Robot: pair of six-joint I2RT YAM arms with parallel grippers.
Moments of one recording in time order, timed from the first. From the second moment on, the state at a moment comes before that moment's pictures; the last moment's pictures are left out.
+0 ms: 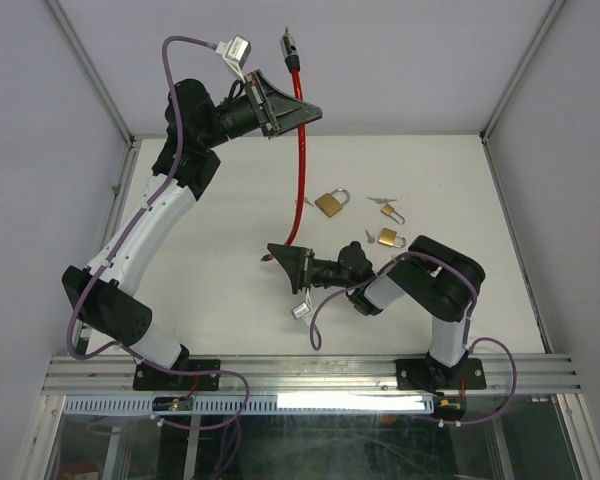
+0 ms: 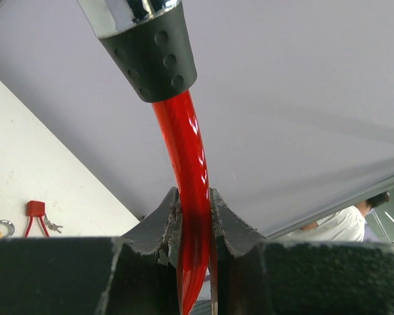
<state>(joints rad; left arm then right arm) -0.46 1.56 1.69 0.17 0.74 -1.14 0.87 1.86 0.54 1.35 -0.57 -2.05</state>
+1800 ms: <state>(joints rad) -0.31 1.39 0.89 1.10 0.80 -0.38 0.63 1.07 0.88 0.07 -0.61 -0.45</state>
